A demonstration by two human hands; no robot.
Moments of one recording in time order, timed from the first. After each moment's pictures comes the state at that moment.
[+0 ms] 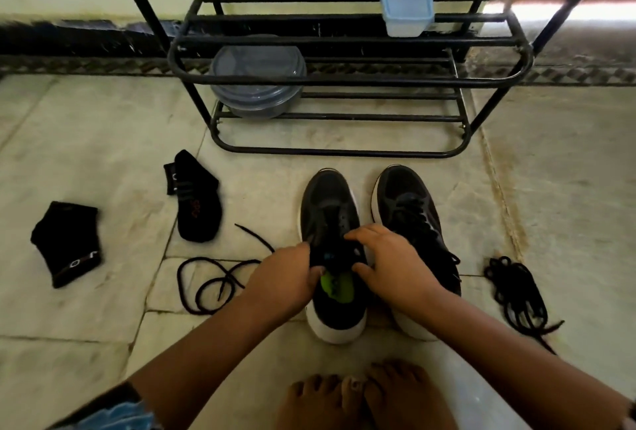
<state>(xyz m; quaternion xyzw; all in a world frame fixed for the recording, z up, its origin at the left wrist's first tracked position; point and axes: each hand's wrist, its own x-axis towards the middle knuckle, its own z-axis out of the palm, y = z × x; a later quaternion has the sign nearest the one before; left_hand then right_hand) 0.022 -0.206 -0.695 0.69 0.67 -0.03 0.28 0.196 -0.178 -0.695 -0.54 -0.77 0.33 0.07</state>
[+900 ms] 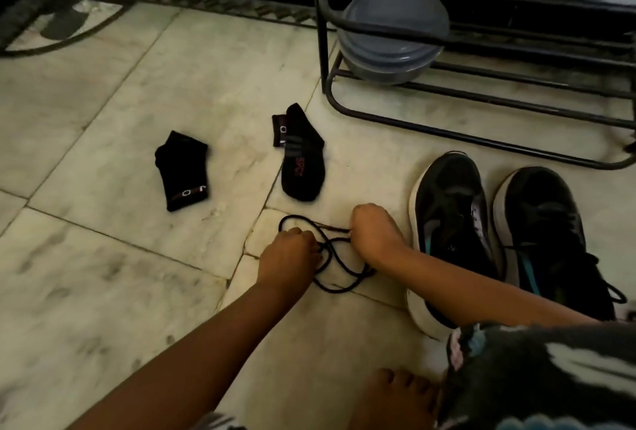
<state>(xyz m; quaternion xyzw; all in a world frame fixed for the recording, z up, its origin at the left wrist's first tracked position) -0.102 -0.254 -0.756 0.55 0.81 0.01 0.22 0.018 -0.160 -0.759 -0.49 -0.82 0.28 -0.08</state>
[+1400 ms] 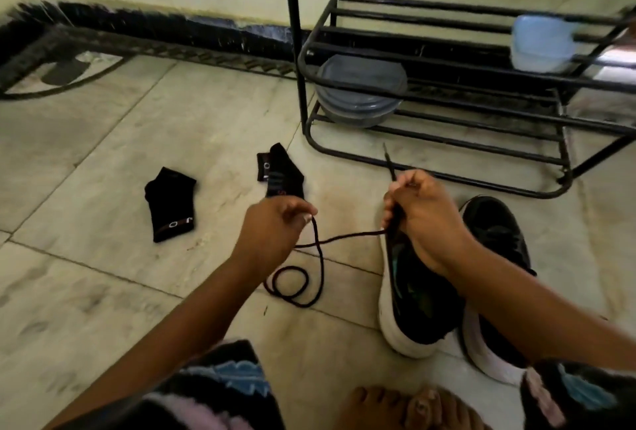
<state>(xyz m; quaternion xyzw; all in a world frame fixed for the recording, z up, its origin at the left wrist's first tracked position) -0.101 -0.218 -0.659 0.52 0.77 0.29 0.24 0.088 -0.142 -0.650 -0.48 -0.48 0.65 0.35</state>
